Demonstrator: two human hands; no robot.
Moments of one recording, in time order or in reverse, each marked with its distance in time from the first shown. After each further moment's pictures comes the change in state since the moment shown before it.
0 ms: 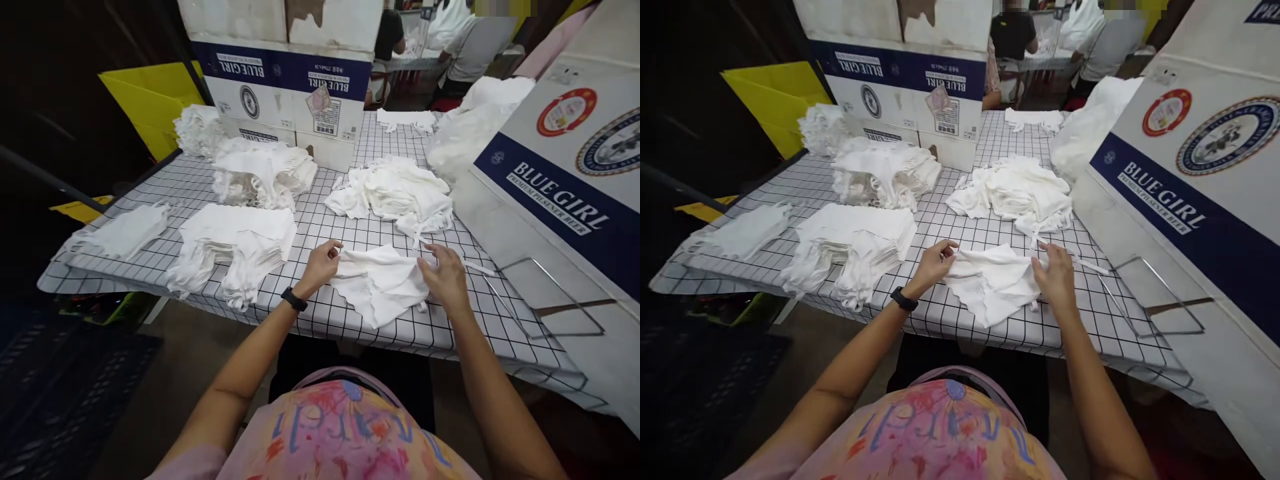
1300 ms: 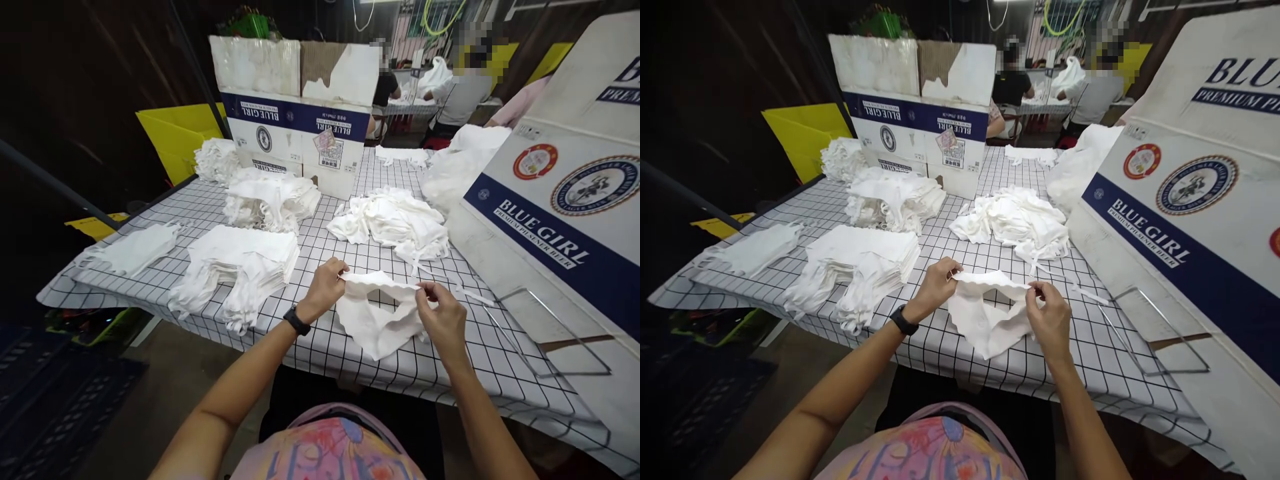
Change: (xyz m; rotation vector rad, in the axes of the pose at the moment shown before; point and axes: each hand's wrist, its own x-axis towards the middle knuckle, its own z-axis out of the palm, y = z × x) left_hand 0.001 0.038 -0.009 0.159 0.034 0.204; right_hand -0.035 -0.047 -0.004 0.136 0.096 0.061
